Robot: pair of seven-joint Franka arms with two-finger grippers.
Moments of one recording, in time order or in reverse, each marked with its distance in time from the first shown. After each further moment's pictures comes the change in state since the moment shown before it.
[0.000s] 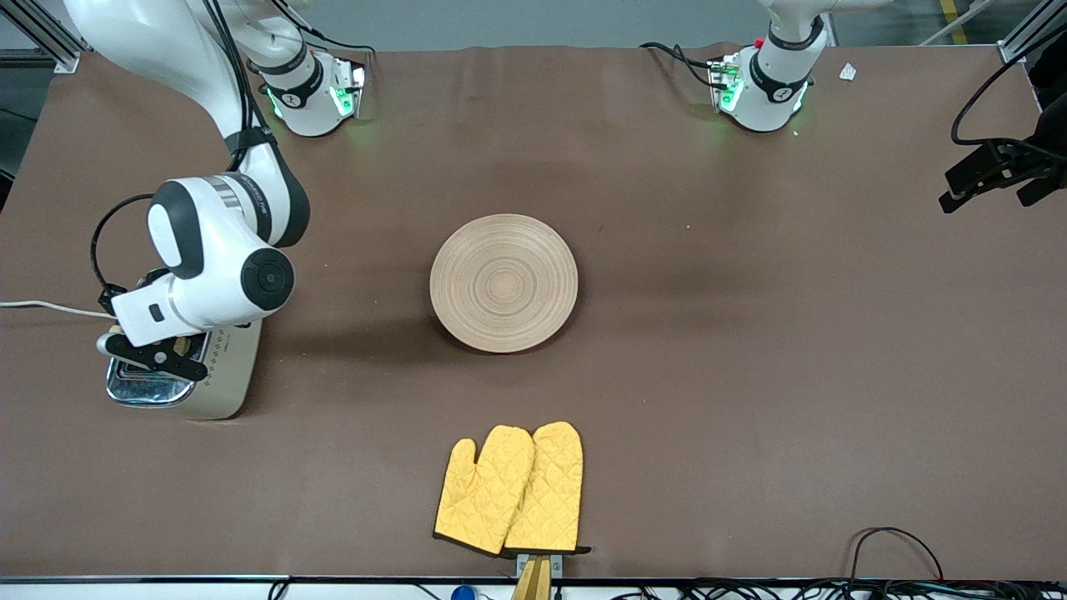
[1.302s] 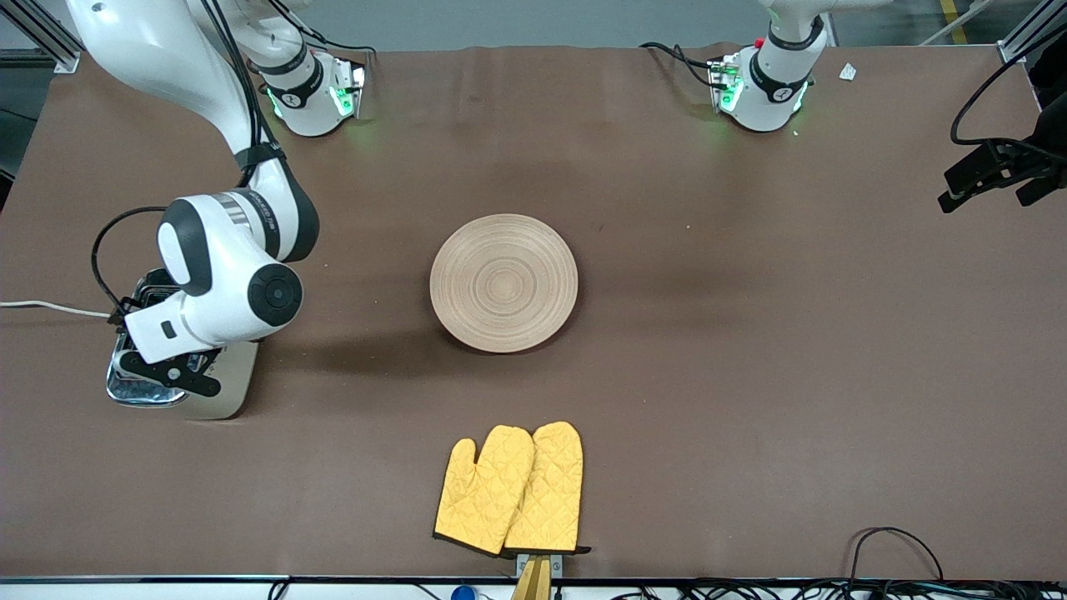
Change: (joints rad) left arm 0.000 0.000 0.000 0.006 0.000 -0.005 0.000; right arm 0.006 0.069 0.013 0.120 0.103 -0.012 0.007
